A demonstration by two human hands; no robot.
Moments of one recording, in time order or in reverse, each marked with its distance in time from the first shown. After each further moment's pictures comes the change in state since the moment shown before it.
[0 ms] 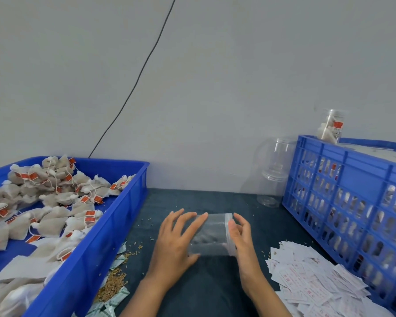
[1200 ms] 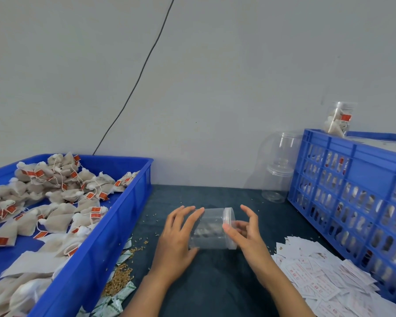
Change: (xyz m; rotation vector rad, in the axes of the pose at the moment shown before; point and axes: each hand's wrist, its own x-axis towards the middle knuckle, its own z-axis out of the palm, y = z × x) left_hand -0.007 -0.005 -0.001 -0.150 -0.084 -0.178; right_hand 0.007 -0.003 -0.015 -0.215 -0.116 -0.004
